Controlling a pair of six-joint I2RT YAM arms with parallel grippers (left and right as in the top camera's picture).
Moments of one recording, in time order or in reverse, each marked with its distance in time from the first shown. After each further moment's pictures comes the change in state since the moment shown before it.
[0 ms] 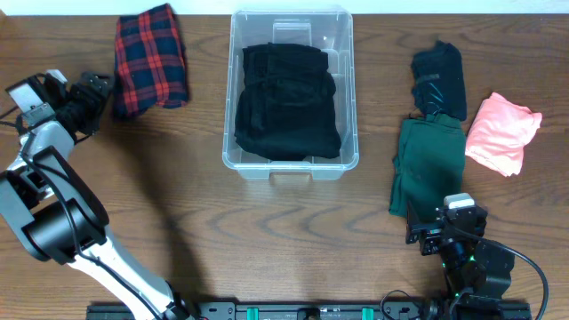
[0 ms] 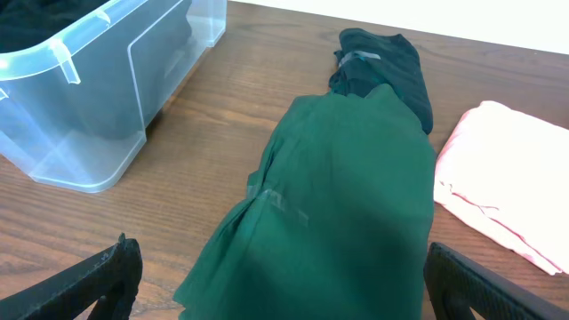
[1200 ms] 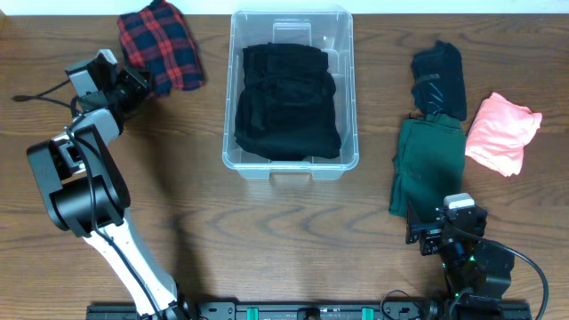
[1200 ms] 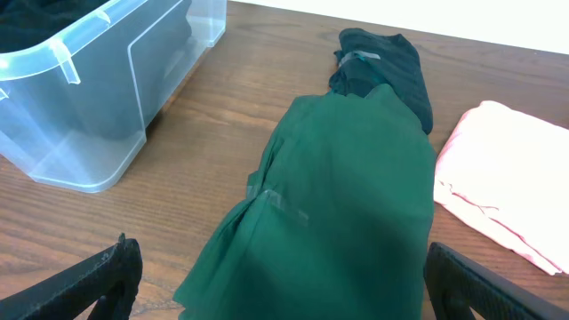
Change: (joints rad) left arm -0.203 0.111 0.000 0.301 0.005 -0.037; right arm 0.000 0.000 0.000 0.000 0.000 0.000
